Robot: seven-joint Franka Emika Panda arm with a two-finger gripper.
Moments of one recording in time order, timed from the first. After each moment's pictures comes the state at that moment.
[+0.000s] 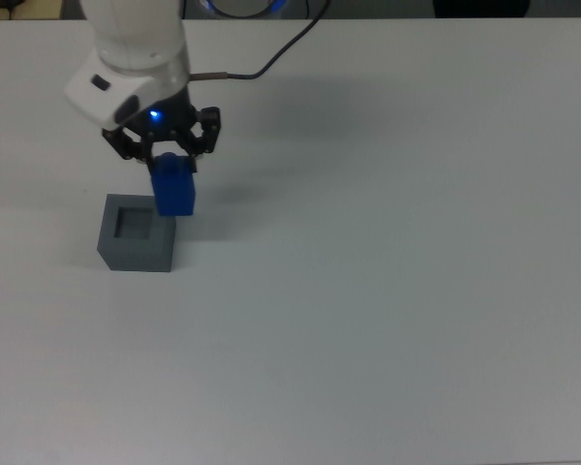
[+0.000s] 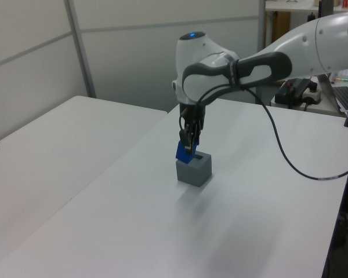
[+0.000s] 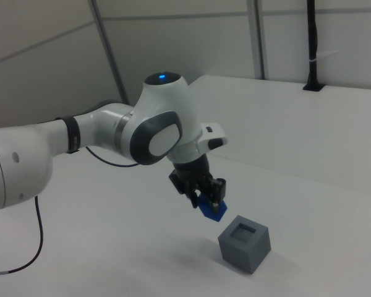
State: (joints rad) arm -0.09 0.20 -0.01 -1.72 -0.01 2.00 -0.20
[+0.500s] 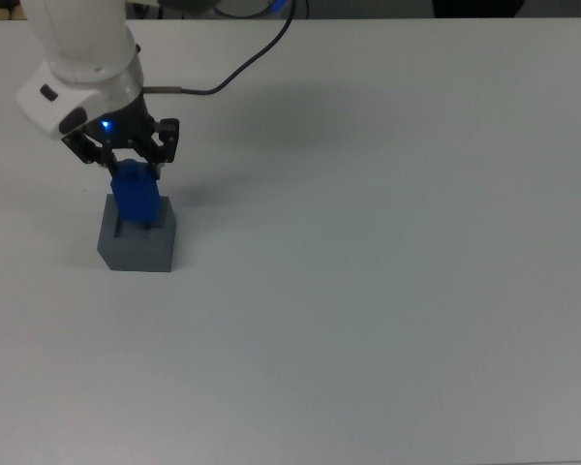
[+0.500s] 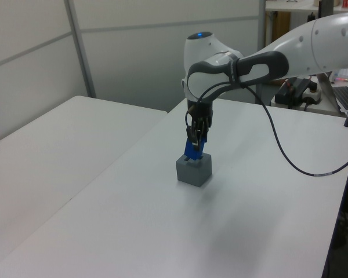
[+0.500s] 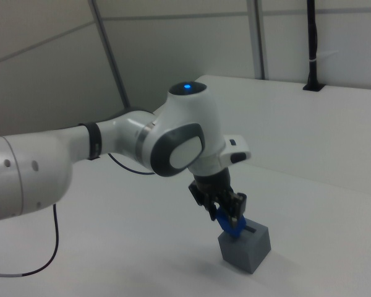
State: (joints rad) arm -0.16 0.25 -0.01 -1.70 -0.01 2.01 -0.20
